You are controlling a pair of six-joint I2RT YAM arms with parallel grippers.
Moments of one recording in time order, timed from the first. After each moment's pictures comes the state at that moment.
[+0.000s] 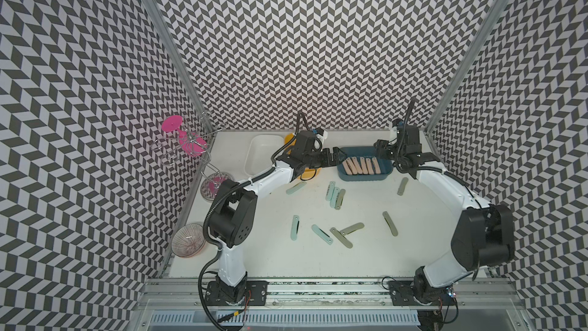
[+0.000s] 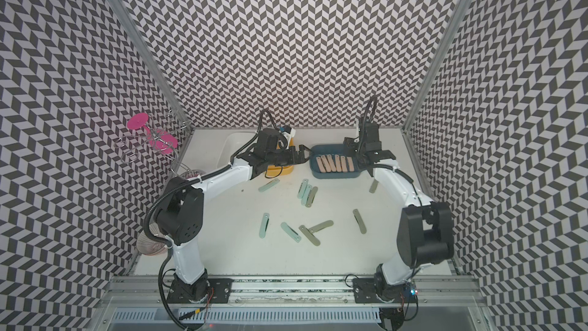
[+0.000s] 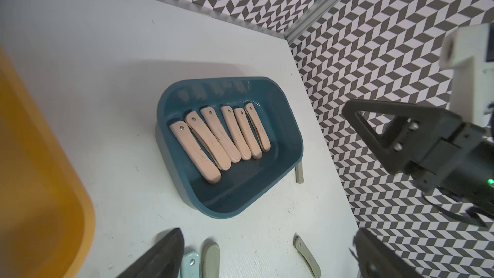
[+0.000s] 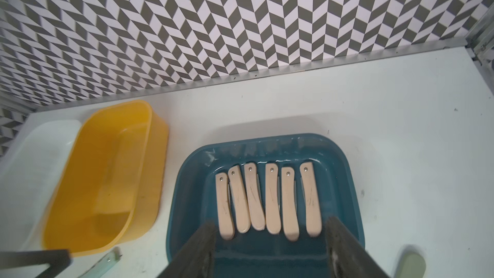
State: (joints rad) left arm -0.58 1.92 1.45 -0.04 0.47 -0.62; right arm 0.14 1.54 1.19 -0.28 -0.03 0.26
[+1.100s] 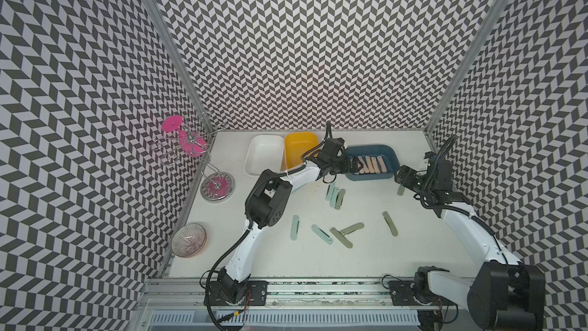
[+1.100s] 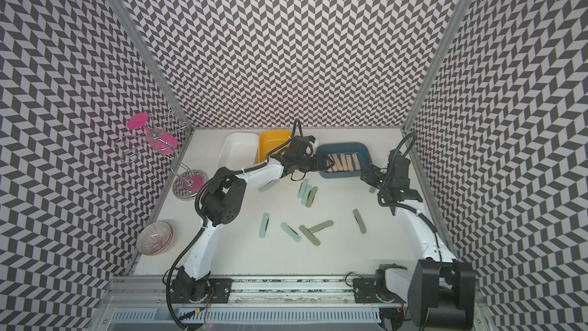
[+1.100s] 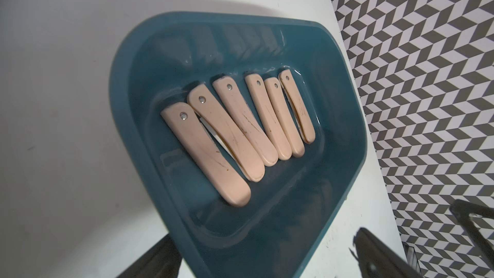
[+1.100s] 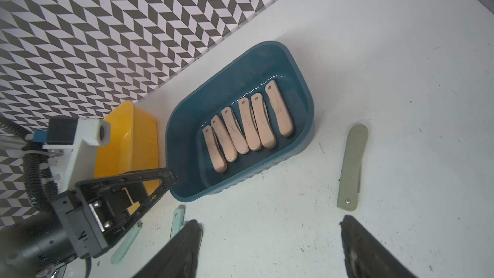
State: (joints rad) left arm -0.68 2.32 1.81 -0.11 0.39 -0.64; right arm -0.08 1.18 0.77 -0.25 -0.19 0.45
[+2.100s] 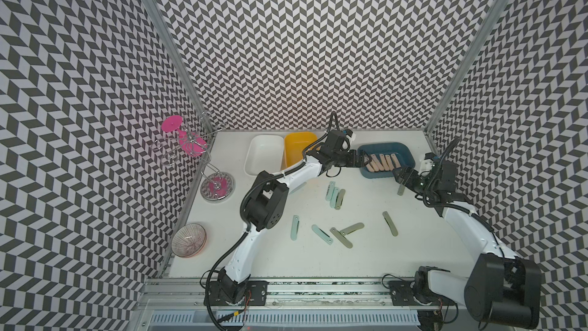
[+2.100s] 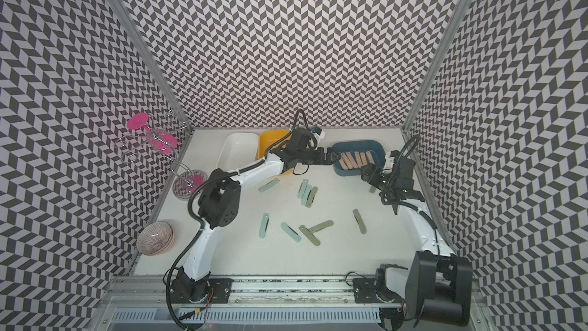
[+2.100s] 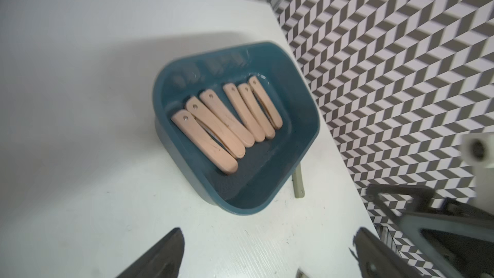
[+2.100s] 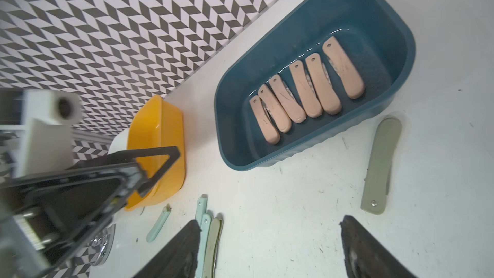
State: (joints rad) left arm -0.68 2.17 1.82 -0.16 0.43 -0.54; right arm -0.14 1.21 0.75 -0.19 -0.40 0.46
